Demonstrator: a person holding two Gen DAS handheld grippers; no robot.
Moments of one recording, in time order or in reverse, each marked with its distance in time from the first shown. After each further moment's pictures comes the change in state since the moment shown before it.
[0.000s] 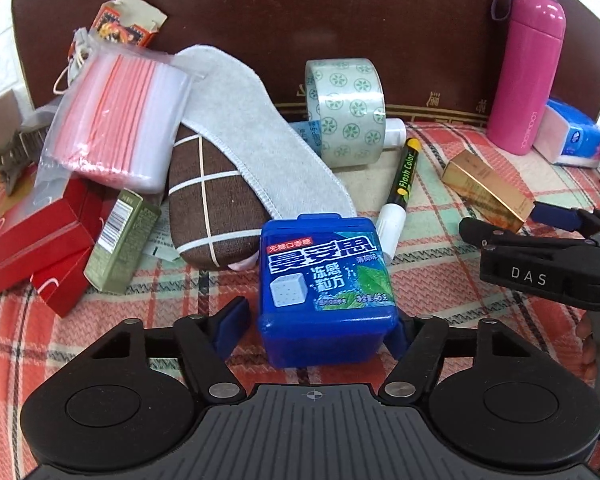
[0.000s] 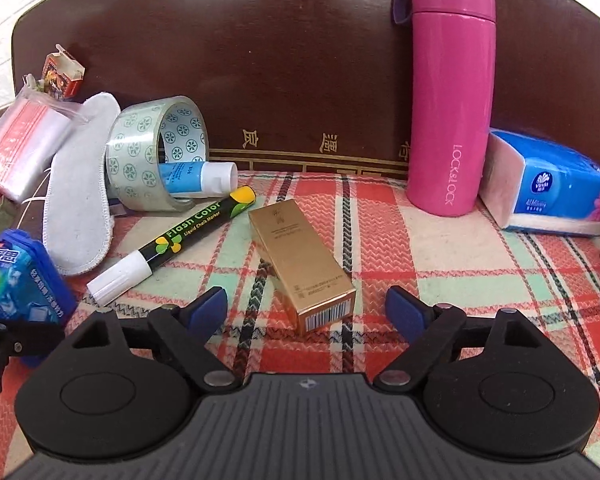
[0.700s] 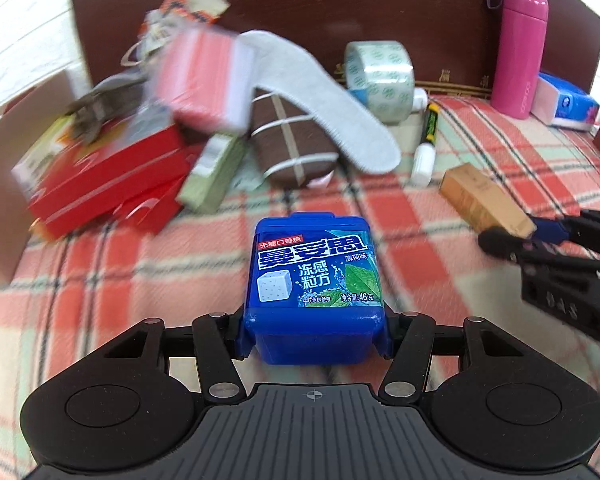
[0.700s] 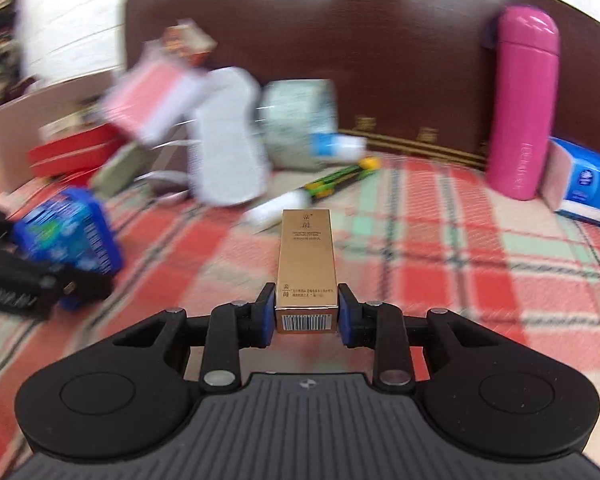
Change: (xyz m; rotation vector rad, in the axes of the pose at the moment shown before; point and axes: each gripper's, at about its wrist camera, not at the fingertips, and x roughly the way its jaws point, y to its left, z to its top) left arm -0.060 0.045 -0.060 0.026 0.009 0.036; right arm -0.071 0.059 -0.036 -0.114 0.009 0.189
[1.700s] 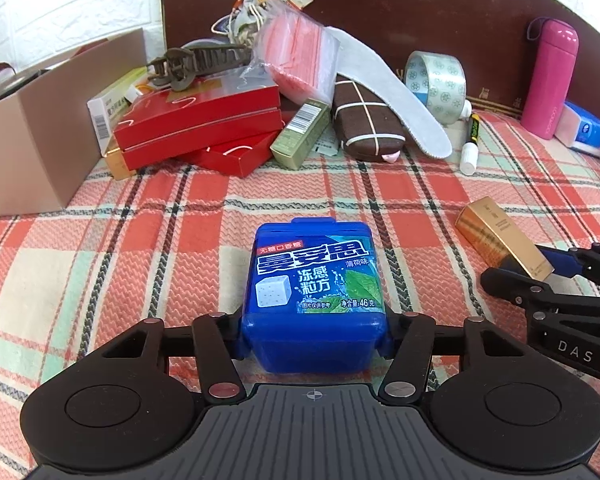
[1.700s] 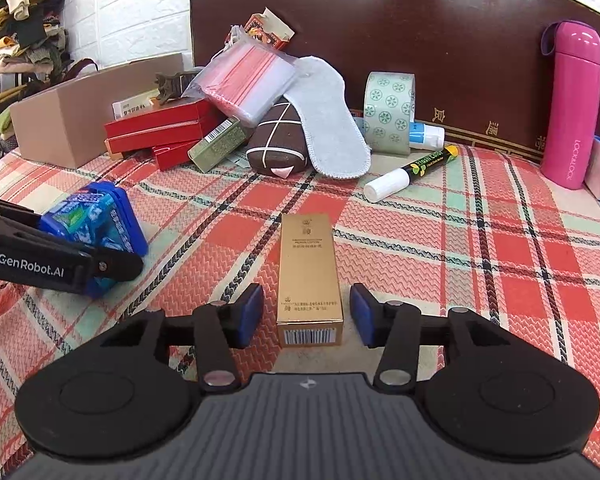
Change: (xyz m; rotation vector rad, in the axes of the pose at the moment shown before) left arm -0.025 0.046 -0.040 -0.123 -0.031 0.013; right arm -0.018 0.055 -0.009 -0.020 0.023 0.077
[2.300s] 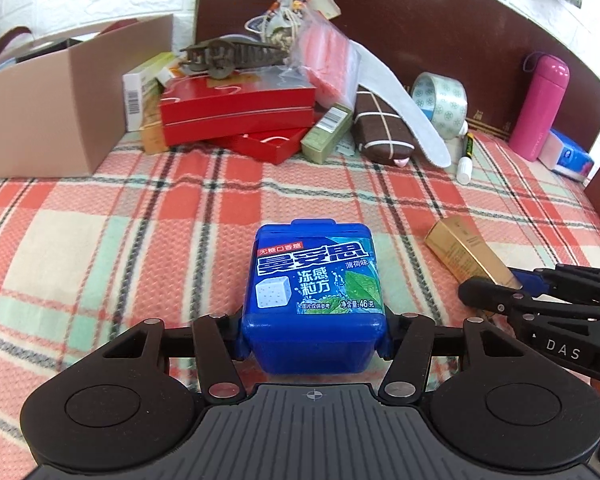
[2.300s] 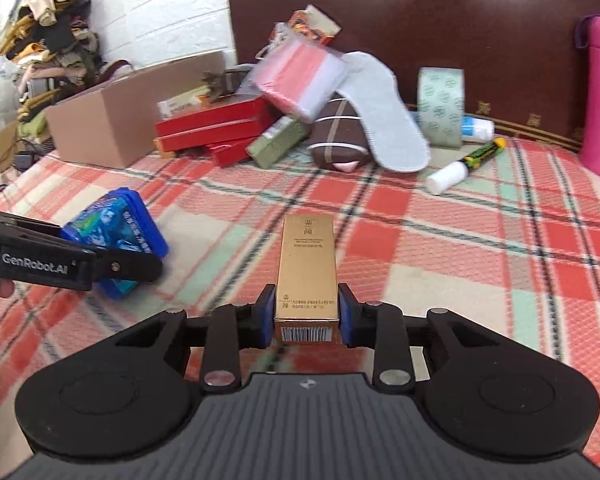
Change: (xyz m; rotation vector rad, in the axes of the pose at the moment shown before) left arm -0.030 0.041 -0.022 -0.076 -0.024 -0.078; right arm -0.010 0.030 0.003 0.026 0.031 0.125
